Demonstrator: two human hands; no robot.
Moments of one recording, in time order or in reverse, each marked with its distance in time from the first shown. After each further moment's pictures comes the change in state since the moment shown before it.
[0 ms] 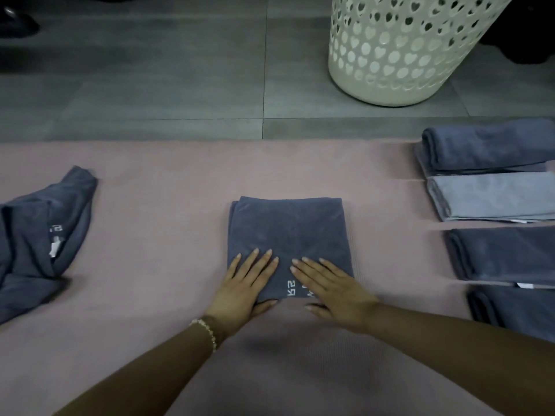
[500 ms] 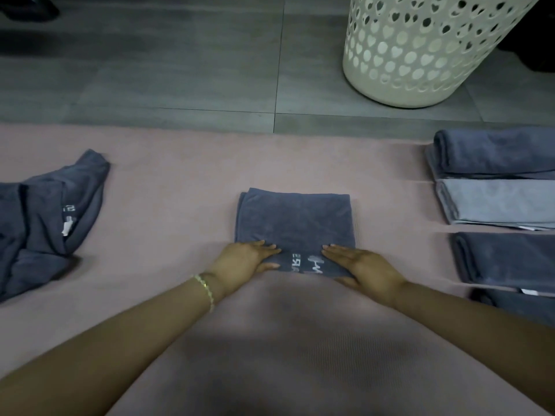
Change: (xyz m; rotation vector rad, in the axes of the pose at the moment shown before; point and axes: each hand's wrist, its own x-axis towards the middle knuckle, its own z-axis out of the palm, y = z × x) left_hand 0.037 -0.016 -0.052 -0.178 -0.074 0.006; right_hand -0.006 0.041 -0.035 0.271 0.120 0.058
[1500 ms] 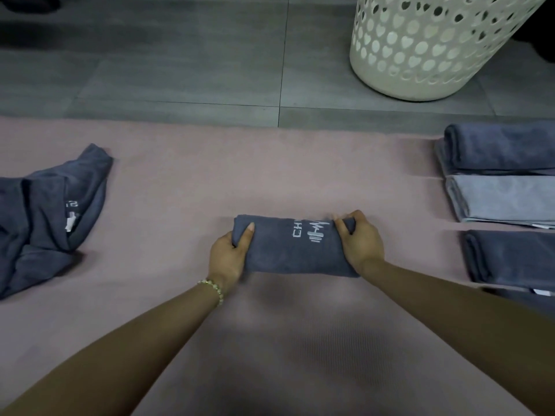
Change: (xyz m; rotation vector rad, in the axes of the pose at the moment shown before) left_hand -0.007 0.000 0.013 -1.036 0.435 -0.953; right_hand 0.055 -0.020 0.000 0.565 0.349 0.870
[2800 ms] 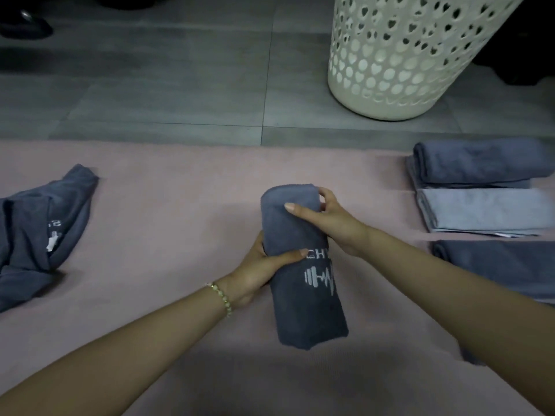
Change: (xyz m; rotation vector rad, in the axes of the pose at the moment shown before) left_hand -0.054 0.083 0.040 -0.425 -0.612 -0.023; right_hand 0.002 -0.075 -0.050 0.546 -0.441 -0.032
